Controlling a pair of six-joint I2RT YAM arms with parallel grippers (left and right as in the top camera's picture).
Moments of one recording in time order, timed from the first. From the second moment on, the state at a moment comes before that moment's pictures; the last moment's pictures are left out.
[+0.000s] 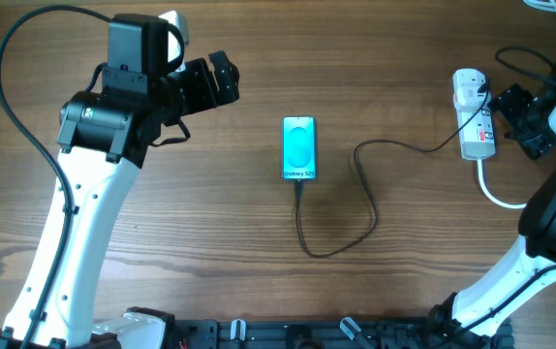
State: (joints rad) left arm -0.23 1.45 1.56 -0.91 0.15 -0.47; right arm -0.46 2.06 1.48 -0.65 -0.02 0.45
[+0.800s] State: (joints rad) left arm -0.23 1.45 1.56 -0.91 0.15 -0.47; right arm -0.48 2.11 1.48 -0.61 -0.12 0.41
